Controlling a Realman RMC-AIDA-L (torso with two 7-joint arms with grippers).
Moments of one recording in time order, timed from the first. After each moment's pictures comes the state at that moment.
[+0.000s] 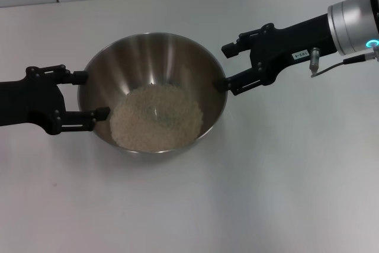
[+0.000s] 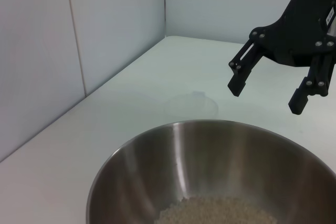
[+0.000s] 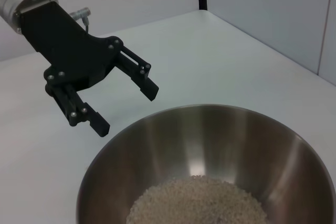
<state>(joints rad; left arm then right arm) -0.31 -2.06 1.10 1.25 1.95 1.47 -1.62 0.63 2.08 -0.92 -1.07 -2.18 -1.57 1.75</state>
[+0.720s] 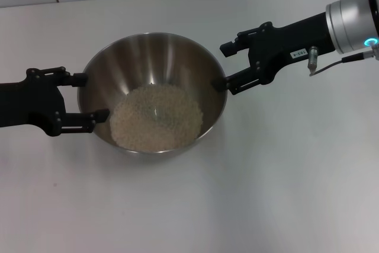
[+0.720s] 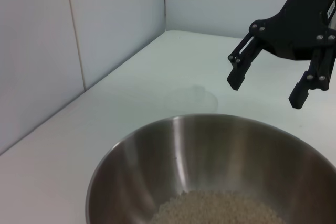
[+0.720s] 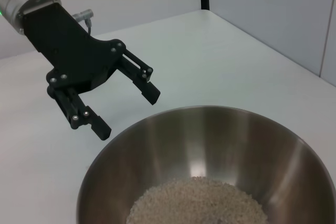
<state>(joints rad) -0.31 -2.06 1.10 1.25 1.97 1.47 -1.63 0.63 2.08 -0.93 -1.08 -2.17 -1.57 1.75</state>
